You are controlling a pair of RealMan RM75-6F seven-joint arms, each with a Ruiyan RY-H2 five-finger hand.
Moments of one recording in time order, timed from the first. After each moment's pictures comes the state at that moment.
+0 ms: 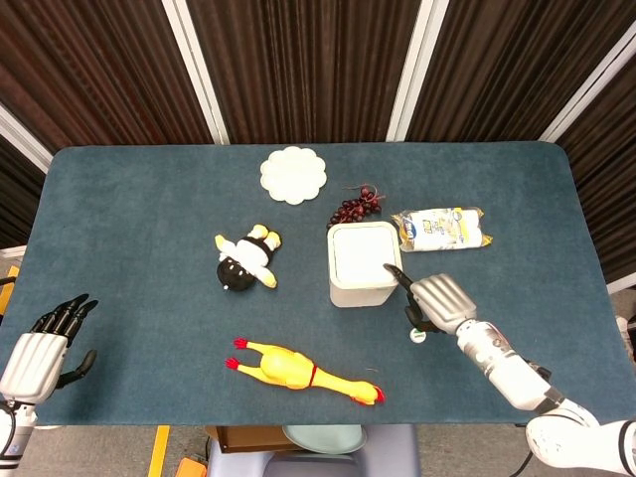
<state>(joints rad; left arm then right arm) -0.15 -1.18 0.01 -1.47 1.58 1.45 0.00 0.67 -1.09 0.11 -1.88 -1.10 0.80 -0.25</state>
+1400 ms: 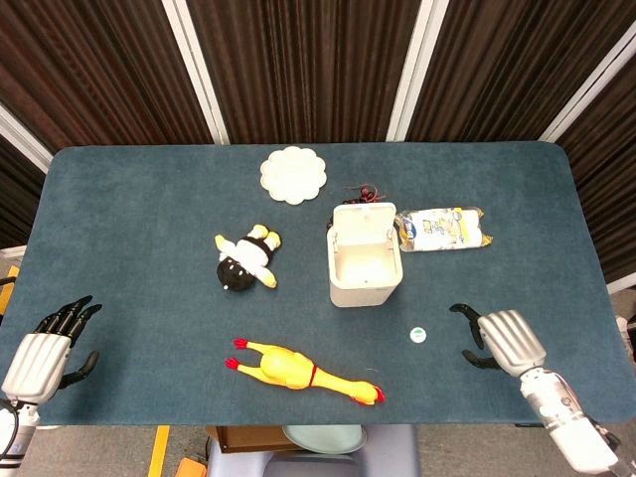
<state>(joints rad) -0.15 -1.18 0.01 -1.47 1.58 1.44 -0.01 0.36 -1.10 -0.05 -1.75 -1.43 1.15 -0.09</state>
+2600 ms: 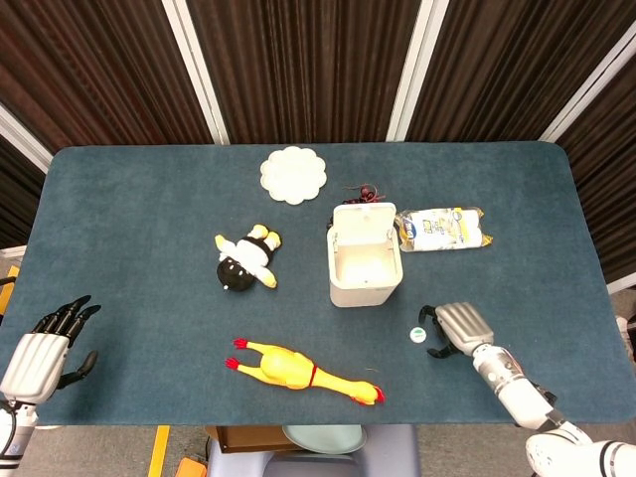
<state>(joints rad) -0.15 -1.17 0.01 -1.47 1.58 1.44 -0.02 0.52 -1.30 0.03 -1.57 -1.21 0.85 -0.13</state>
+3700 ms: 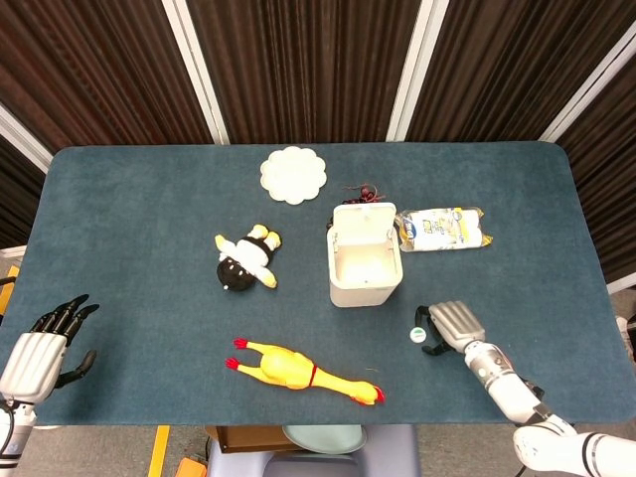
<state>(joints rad) -0.15 -1.17 0.01 -1.47 1.58 1.44 -0.03 0.54 -1.38 0.03 -1.49 -1.18 0.83 -0.14</state>
